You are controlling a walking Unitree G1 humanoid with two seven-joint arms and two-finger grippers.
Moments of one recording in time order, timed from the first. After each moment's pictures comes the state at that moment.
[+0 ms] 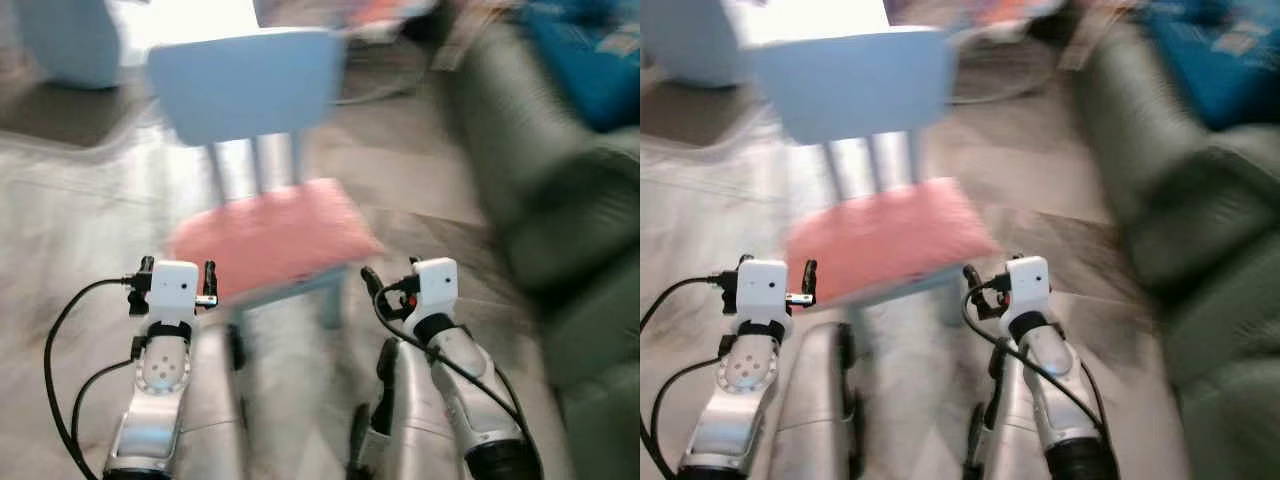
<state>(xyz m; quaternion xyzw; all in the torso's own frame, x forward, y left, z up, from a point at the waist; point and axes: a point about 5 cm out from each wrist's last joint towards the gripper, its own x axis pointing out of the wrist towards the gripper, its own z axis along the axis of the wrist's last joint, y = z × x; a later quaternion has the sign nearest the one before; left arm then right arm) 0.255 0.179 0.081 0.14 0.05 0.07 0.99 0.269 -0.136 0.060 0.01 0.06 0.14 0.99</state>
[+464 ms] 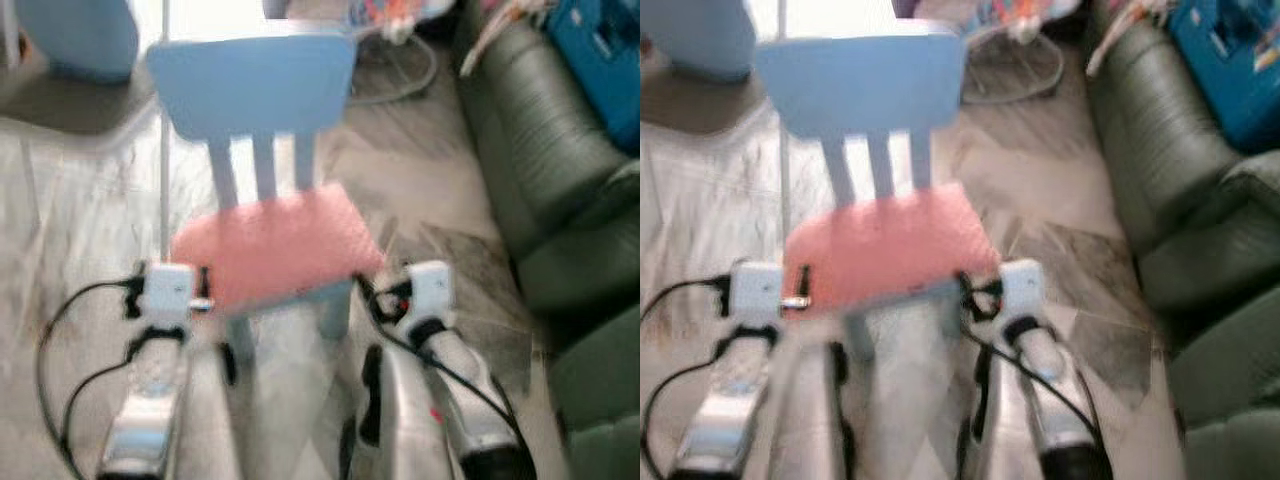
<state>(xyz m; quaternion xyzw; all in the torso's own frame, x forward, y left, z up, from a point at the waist) 0.253 0.188 0.078 0.15 0.06 0.08 0.98 0.273 -0.125 0.067 0.01 0.05 0.17 0.98</state>
